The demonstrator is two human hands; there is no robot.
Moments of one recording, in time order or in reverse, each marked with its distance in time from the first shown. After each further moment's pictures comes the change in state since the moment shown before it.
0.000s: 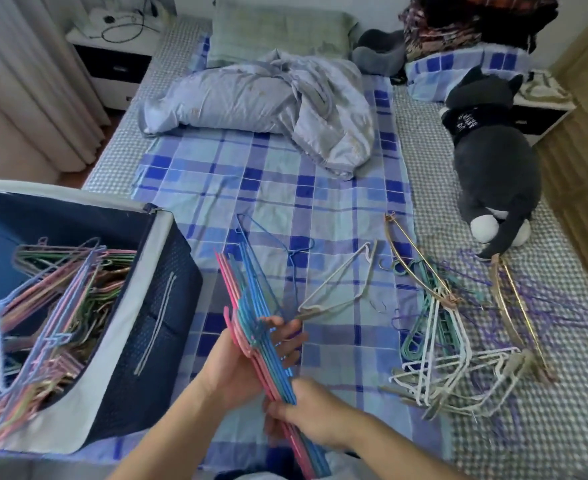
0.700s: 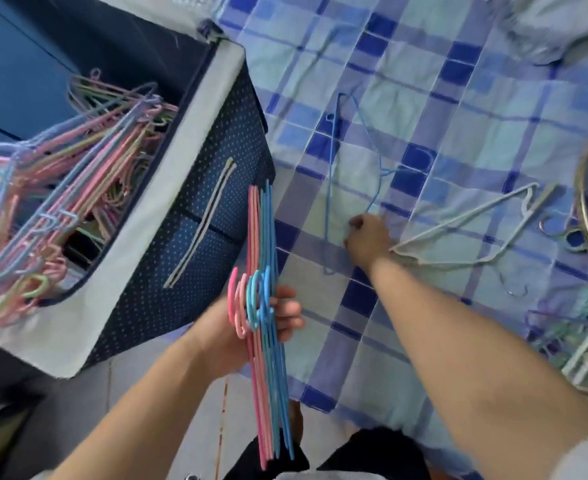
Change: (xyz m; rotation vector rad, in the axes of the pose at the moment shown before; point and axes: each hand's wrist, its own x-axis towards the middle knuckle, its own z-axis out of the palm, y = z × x) left_hand 0.016 -0.007 -0.152 0.025 0.372 -0.013; right_hand 0.336 0.082 -0.085 -0.359 0.491 0.125
